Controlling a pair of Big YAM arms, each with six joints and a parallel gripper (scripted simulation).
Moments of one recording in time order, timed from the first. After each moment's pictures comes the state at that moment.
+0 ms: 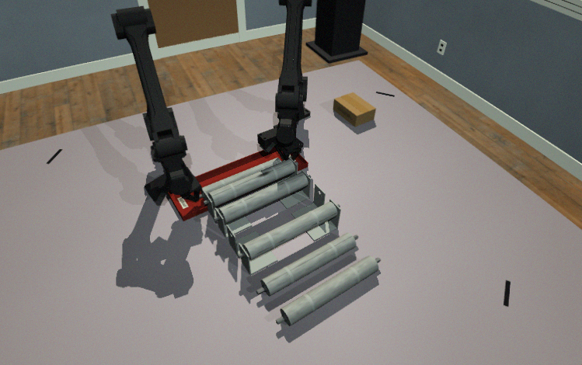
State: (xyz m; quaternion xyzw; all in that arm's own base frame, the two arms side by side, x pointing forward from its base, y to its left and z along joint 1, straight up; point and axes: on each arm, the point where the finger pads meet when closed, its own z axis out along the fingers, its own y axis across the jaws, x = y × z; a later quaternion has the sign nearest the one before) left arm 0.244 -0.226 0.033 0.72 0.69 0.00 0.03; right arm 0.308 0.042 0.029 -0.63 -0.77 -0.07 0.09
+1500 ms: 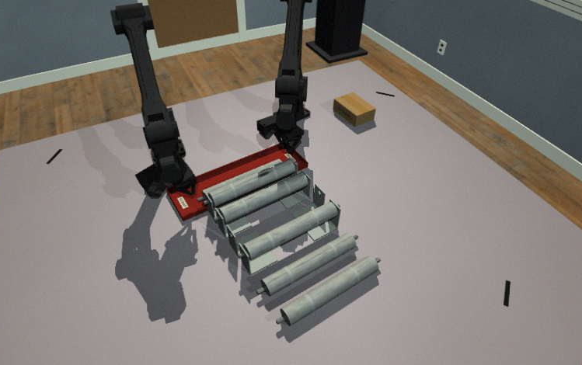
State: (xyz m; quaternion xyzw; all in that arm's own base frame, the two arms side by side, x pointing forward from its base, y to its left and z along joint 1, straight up) left arm 0.243 -0.226 0.084 0.72 0.69 0.00 0.03; right arm 0.321 0.030 0.086 -0.63 -0.77 -0.08 0.08
